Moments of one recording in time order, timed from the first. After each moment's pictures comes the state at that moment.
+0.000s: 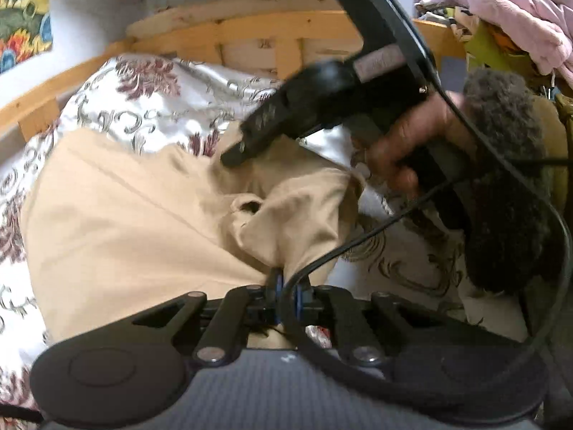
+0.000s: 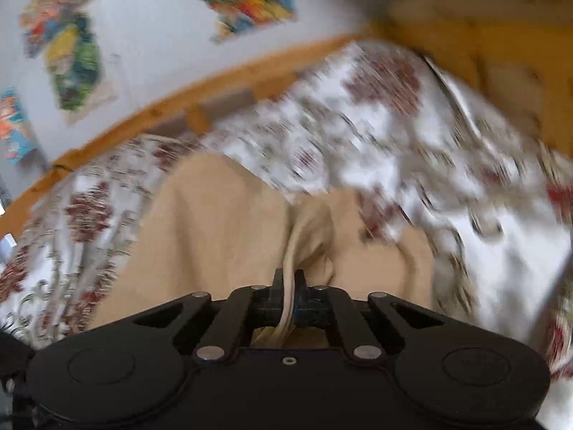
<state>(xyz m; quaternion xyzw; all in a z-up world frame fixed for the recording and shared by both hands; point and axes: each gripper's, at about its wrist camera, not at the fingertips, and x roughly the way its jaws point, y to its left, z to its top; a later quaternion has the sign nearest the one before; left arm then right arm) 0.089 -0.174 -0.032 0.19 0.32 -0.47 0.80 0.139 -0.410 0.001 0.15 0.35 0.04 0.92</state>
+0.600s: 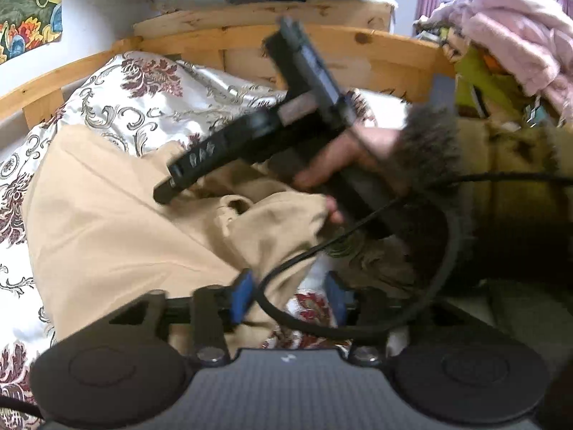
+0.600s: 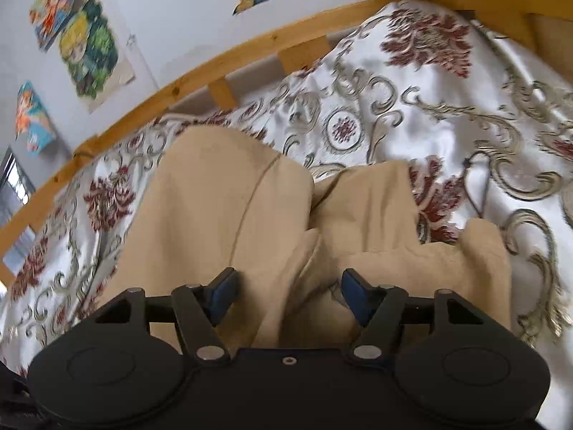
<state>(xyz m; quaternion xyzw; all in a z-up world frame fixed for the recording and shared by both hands) 0.076 -0.148 -0.018 0.15 0.32 -0.48 0.80 0.187 -0.388 -0.028 0.14 0.37 0.15 0.91</state>
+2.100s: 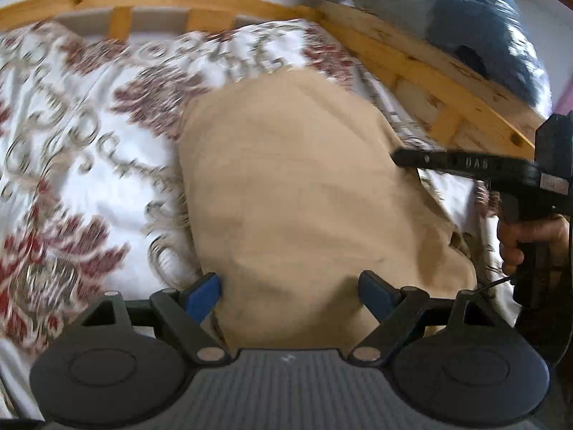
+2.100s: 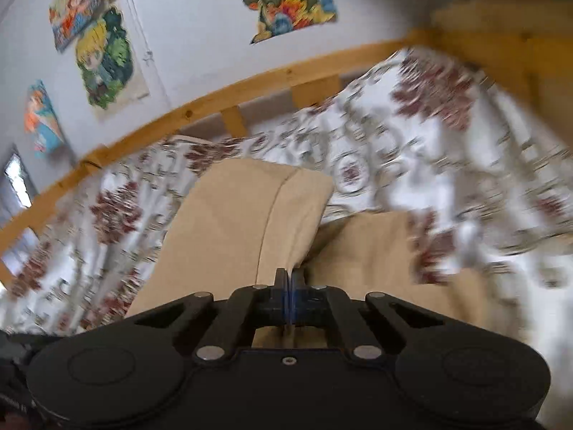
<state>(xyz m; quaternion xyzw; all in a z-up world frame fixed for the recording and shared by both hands) 0.141 -0.061 -0.027 -0.04 0.41 -0.32 0.85 0.148 -0.385 0.030 0.09 0.32 0.10 0.94</state>
